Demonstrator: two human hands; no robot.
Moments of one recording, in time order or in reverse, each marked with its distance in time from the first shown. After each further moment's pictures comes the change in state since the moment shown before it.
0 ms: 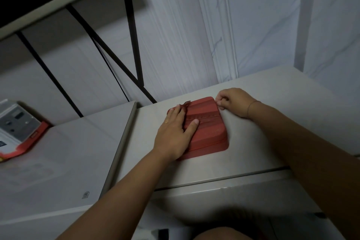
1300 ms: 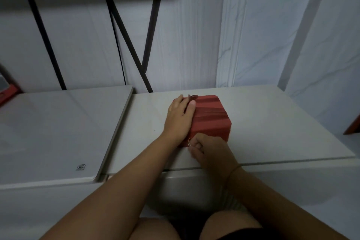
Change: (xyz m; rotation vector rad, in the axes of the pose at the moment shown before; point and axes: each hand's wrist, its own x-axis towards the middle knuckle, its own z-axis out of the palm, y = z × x) left_hand -0.005 -0.008 0.005 -0.578 0.127 -0.025; right_hand -0.137 -0.130 0.083 -0.113 0.045 -0.069
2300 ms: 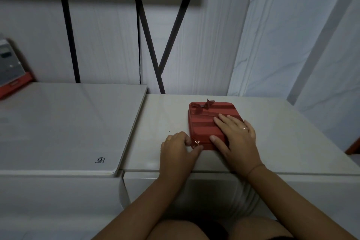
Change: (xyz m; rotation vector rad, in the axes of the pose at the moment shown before) left_hand -0.073 -0.052 -0.007 0.187 0.231 -0.003; right_hand 0.018 0.019 -0.005 -0.434 0.225 0.014
